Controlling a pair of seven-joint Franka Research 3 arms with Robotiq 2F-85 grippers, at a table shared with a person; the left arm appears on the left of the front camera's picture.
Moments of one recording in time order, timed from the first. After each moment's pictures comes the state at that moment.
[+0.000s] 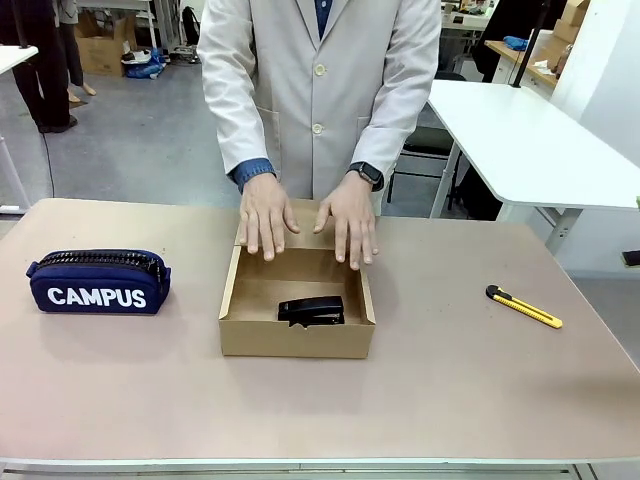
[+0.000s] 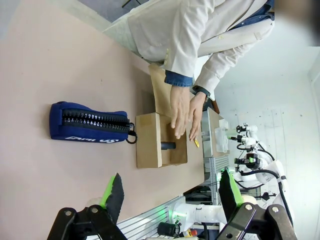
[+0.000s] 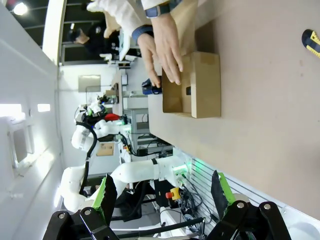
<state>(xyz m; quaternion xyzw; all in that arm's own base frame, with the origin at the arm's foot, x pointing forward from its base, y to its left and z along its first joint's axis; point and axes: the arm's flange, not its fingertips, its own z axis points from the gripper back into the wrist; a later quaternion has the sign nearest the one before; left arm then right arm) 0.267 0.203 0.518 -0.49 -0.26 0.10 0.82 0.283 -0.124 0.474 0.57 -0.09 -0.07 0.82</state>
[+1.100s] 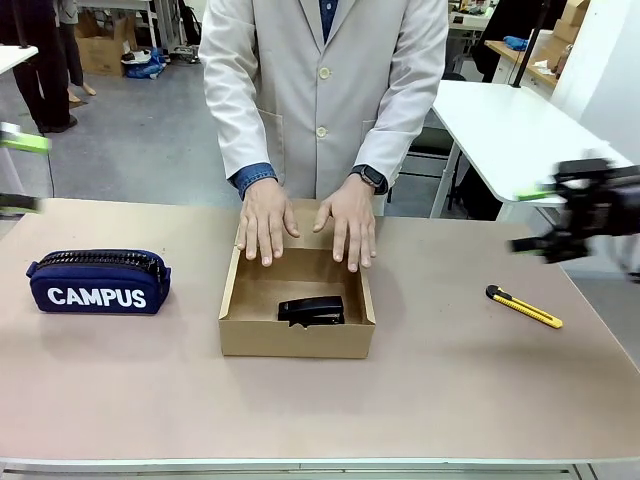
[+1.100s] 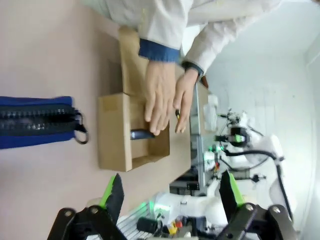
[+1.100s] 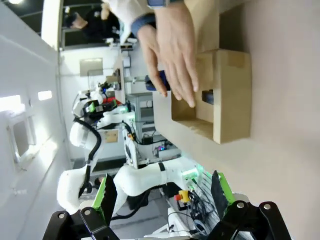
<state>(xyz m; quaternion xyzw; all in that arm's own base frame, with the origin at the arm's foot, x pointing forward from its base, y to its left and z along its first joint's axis) 0.335 0.034 0.473 -0.53 -0.18 0.06 0.82 0.367 0.025 0.426 0.58 -0.02 -0.05 0.81</state>
